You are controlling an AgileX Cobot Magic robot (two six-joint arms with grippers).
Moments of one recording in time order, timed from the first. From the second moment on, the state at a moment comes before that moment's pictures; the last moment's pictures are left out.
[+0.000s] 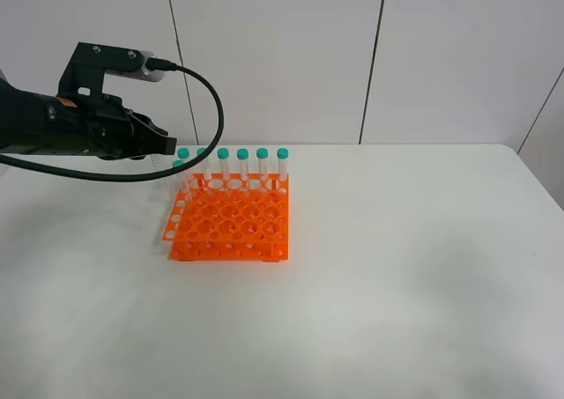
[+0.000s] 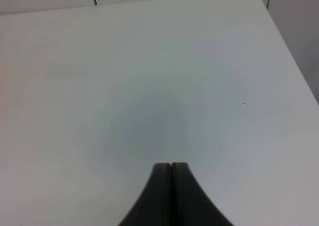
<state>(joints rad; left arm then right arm) -0.25 1.48 -0.90 -0.42 0.06 0.49 -0.08 0.00 -0.50 -0.06 1.03 0.10</state>
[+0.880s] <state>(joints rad) -0.28 1.68 -1.10 -0.32 0.05 0.37 -0.08 0.00 -0.50 -0.06 1.03 0.10</state>
